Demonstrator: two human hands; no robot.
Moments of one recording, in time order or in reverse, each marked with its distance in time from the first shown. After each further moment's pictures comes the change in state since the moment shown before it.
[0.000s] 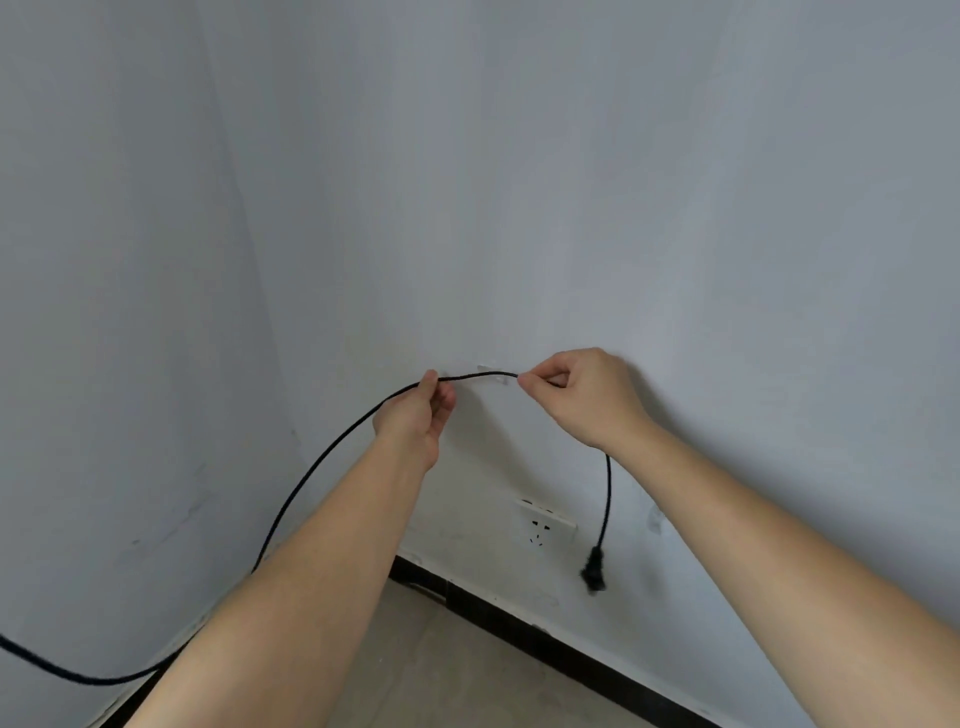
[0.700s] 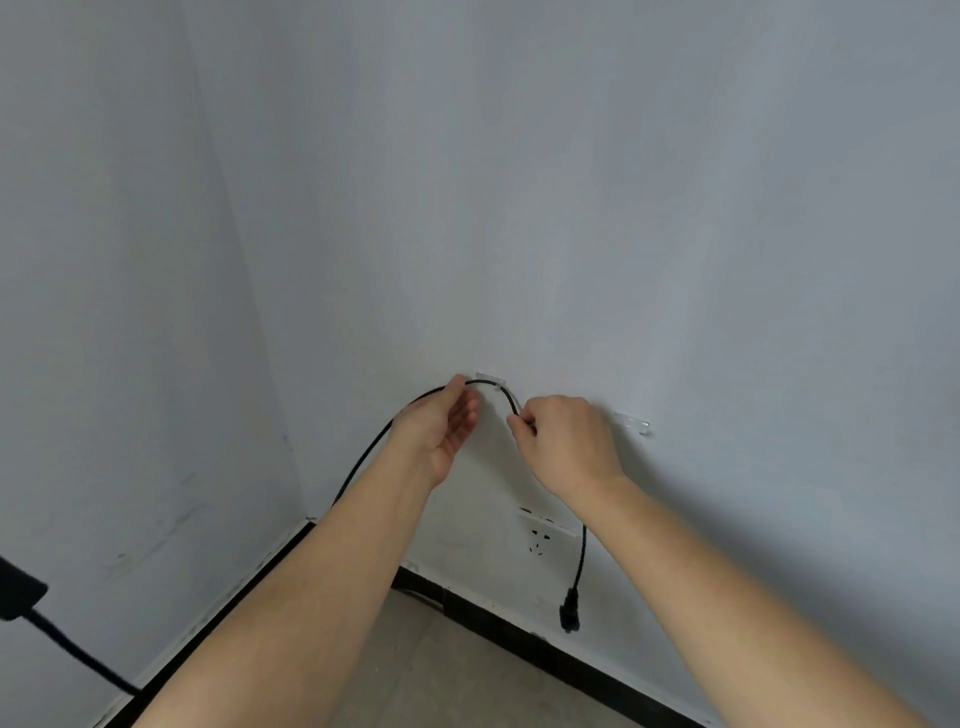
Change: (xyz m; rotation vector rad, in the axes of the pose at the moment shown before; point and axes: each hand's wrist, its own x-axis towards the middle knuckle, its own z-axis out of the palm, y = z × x) left_hand -0.001 -0.012 0.008 0.159 -0.202 -0.096; right_hand -0.012 0.009 0.046 -0.448 0.020 -0.073
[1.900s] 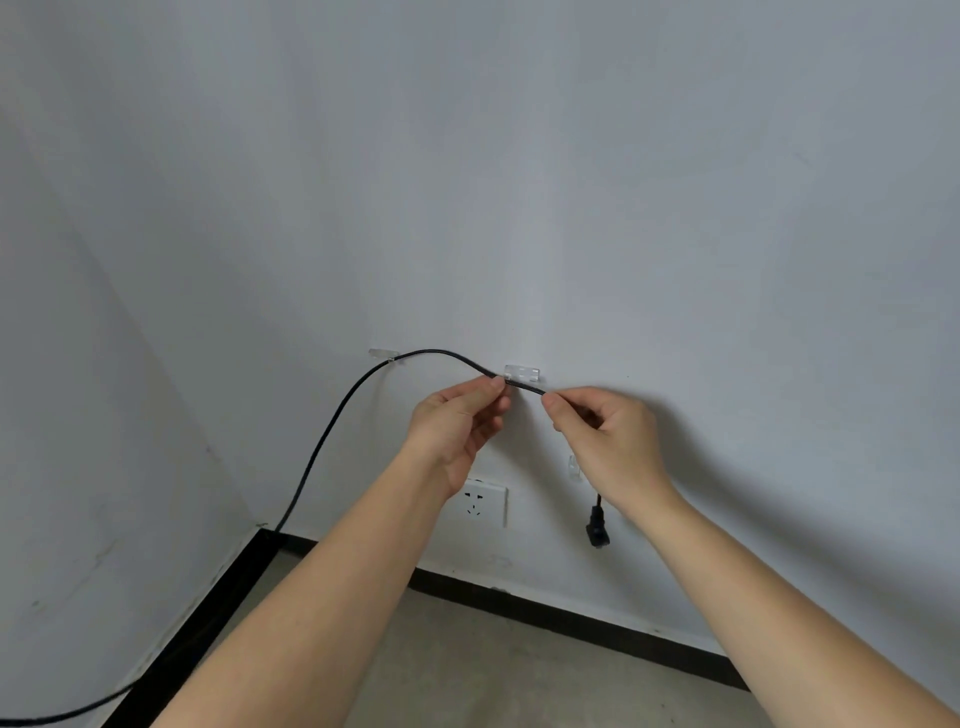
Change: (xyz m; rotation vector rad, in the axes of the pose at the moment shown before) left_hand -0.051 -0.078 0.072 0.254 -0.239 -0.052; right_hand -0.085 0.102 -0.041 0.791 0.244 0.265
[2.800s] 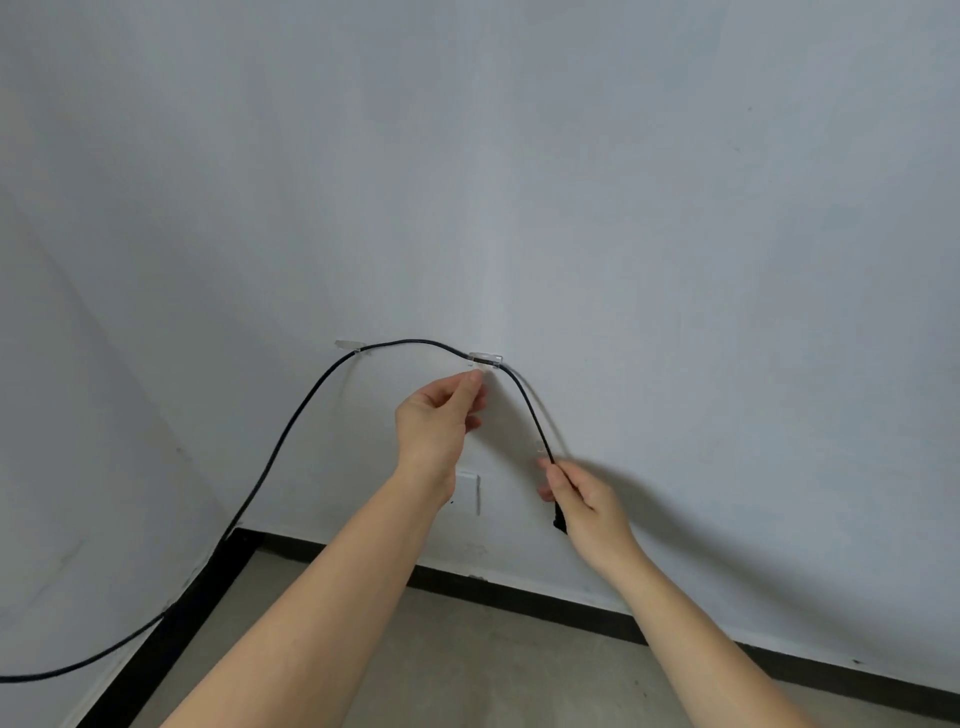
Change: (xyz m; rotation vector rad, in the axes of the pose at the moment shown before) left_hand -0.009 -0.032 0.016 0.181 0.173 0.253; right_hand -0.061 0.081 -0.006 0.087 -0.147 0.310
